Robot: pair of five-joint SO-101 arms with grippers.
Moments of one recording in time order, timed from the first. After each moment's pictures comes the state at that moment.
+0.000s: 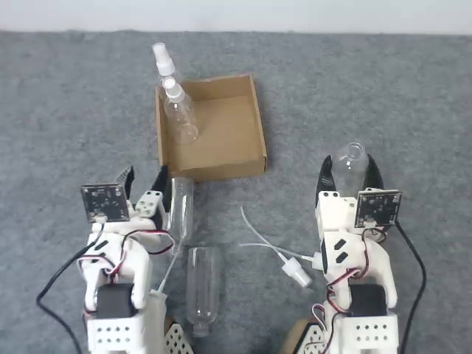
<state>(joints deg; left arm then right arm) -8.3 -103.4 92.6 43.6 6.8 -5.6 -102.7 93.1 27.8 -0.6</state>
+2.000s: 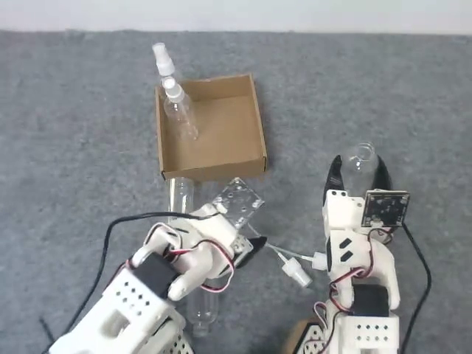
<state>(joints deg) 33.7 -64.7 72.0 56.7 -2.5 -2.0 -102.7 93.1 27.8 -0.7</state>
